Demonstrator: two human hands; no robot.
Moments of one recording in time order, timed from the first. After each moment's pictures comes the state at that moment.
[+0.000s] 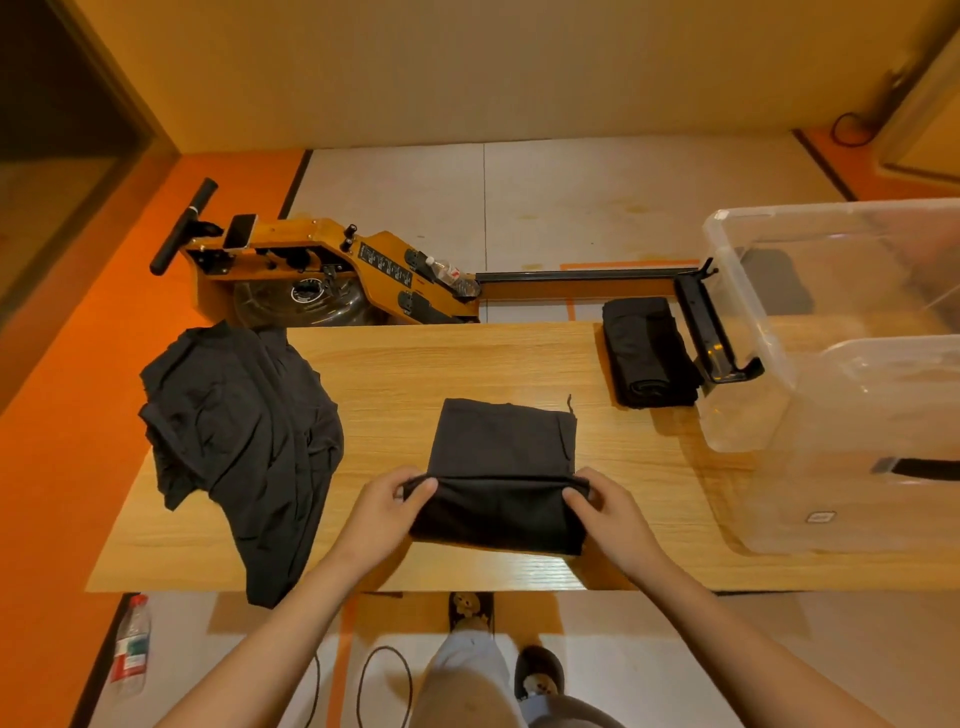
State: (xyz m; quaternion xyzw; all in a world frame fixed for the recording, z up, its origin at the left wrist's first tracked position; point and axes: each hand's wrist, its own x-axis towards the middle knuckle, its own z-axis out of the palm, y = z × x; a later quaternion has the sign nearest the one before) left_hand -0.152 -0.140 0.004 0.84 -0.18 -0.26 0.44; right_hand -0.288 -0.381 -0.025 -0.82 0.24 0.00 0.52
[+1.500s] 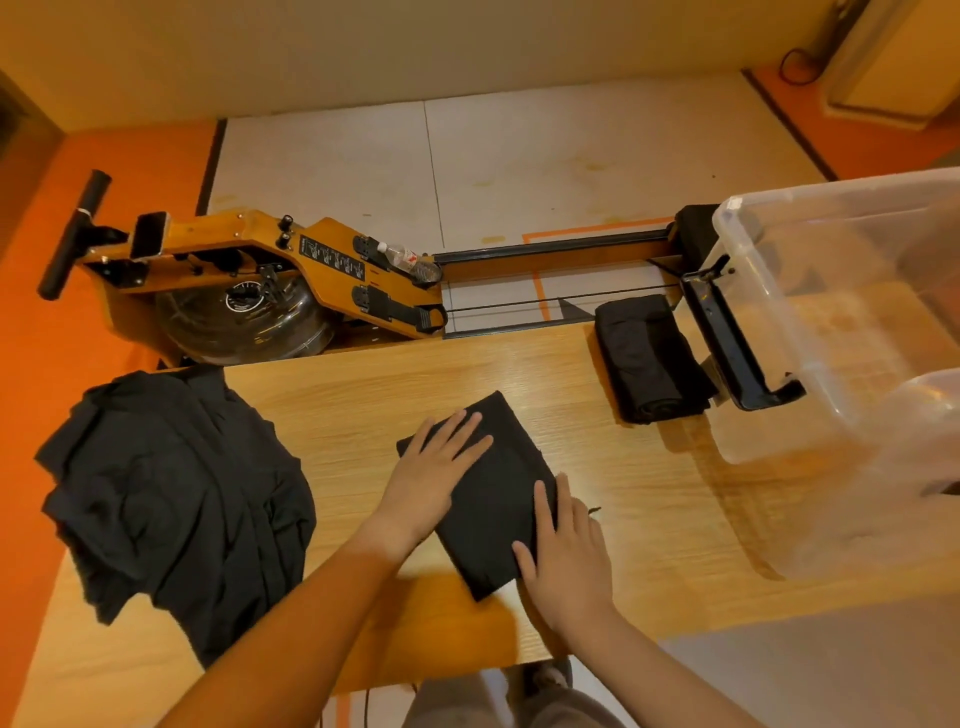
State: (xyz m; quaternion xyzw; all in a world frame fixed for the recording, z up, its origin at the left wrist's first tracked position) left_hand -0.049 -0.224 -0.065 0.85 -0.53 -0.07 0.00; right_hand -0.234 -0.326 -0.079 -0.94 0.29 0.09 0.11
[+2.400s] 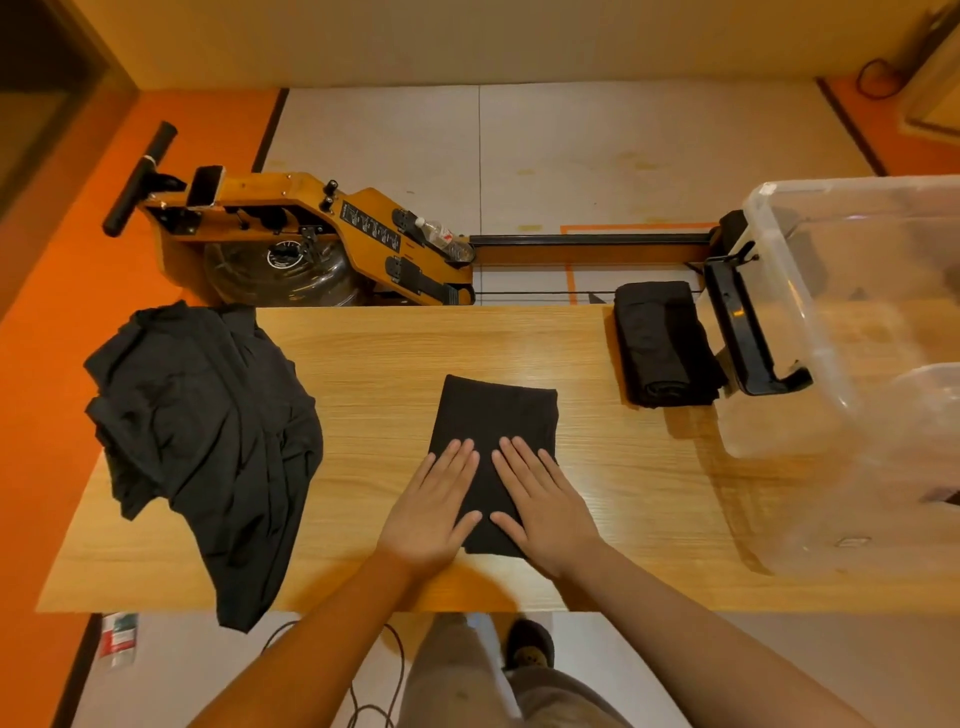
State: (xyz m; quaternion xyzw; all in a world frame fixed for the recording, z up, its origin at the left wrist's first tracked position) left_hand -0.136 -0.180 -0.092 0.88 -0.46 -0.11 0.01; right_hand -0.230 -0.356 -0.093 -0.99 0.01 0.05 0.09
